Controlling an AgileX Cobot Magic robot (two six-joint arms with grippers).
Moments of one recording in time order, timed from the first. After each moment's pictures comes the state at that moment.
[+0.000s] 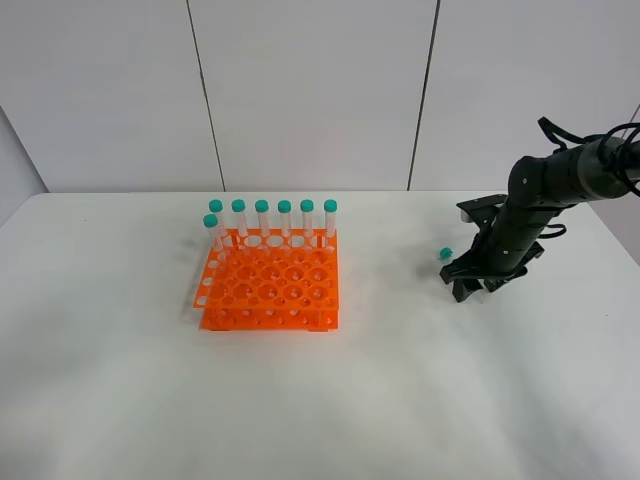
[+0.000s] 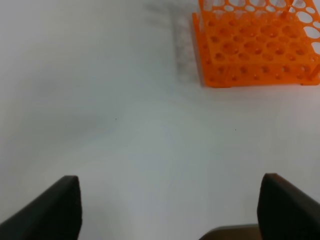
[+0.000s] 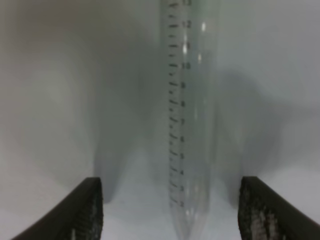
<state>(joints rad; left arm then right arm) 0.04 0.00 -0.61 -0.12 1.22 0.06 0.04 2.12 -1.31 0.03 0.66 -0.27</state>
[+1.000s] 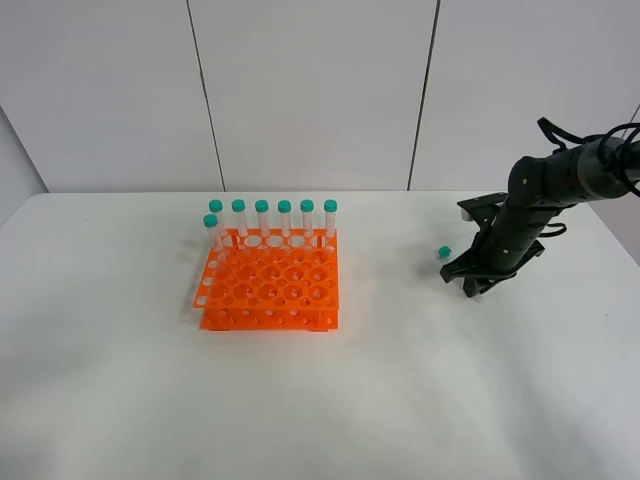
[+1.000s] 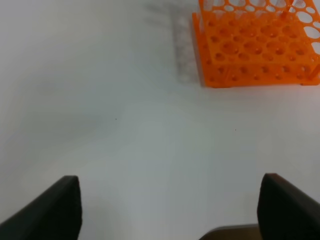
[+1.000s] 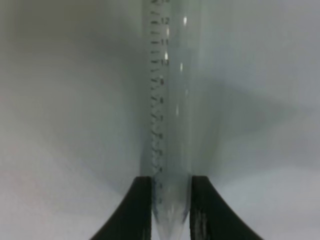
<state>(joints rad) 0.04 0.00 -0.61 -0.12 1.22 0.06 0.04 2.12 -1.31 0.02 0.63 -0.26</state>
